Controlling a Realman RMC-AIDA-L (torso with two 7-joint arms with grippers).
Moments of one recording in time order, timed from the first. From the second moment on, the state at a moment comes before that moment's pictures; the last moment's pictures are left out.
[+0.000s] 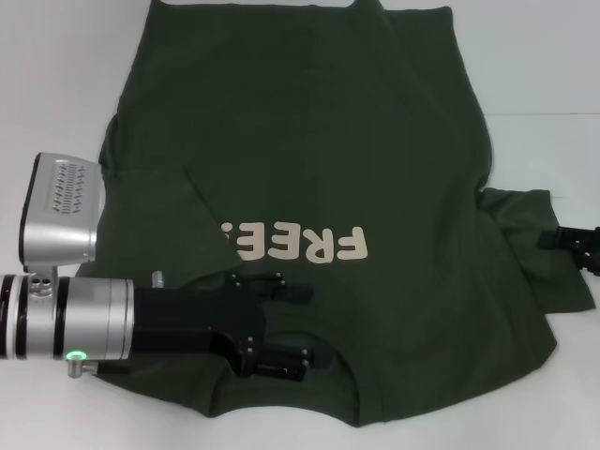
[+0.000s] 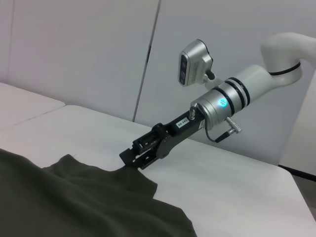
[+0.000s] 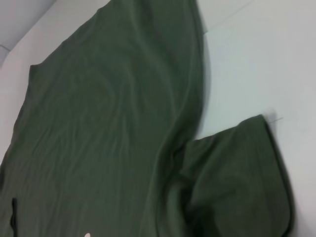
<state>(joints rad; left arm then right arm) -0.55 -2.16 0.81 0.68 2.02 1.61 -1.34 0.50 1.97 -0.60 -0.61 -2.19 -1.17 2.33</state>
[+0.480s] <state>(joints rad) -0.55 -2.16 0.81 0.68 2.02 1.60 -1.33 0.50 1.98 -0.59 -0.61 -2.18 -1.16 2.32</state>
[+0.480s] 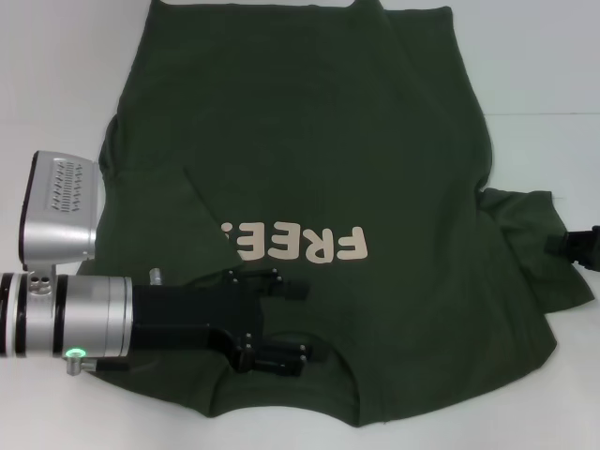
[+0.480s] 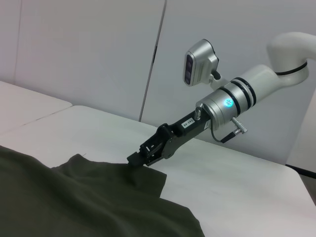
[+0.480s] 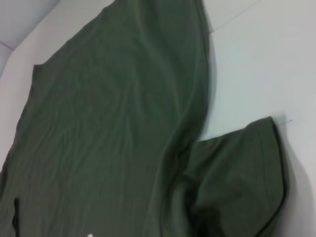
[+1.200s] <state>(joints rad) -0.55 -2.16 0.81 0.68 2.02 1.60 -1.33 0.51 1.95 -0.54 -0.61 -2.19 -1.13 2.34</state>
